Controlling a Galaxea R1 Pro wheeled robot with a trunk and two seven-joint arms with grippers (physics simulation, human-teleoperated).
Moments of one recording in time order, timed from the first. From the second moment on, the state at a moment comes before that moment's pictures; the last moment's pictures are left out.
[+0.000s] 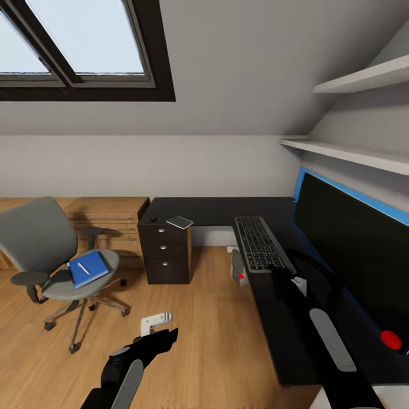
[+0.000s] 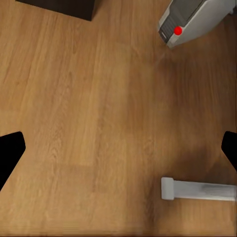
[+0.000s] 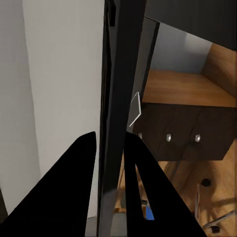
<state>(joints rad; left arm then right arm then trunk) -0.16 -0.08 -0.19 -1.43 0.44 0.65 0.32 -0.39 -0.04 -0.04 -1.28 -1.48 0.21 -0.16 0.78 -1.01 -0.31</state>
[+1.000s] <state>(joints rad) -0.16 -0.08 -0.15 -1.44 0.44 0.65 0.31 -0.39 -0.02 -0.04 -1.18 -1.48 0.20 -0.15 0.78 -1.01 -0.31</state>
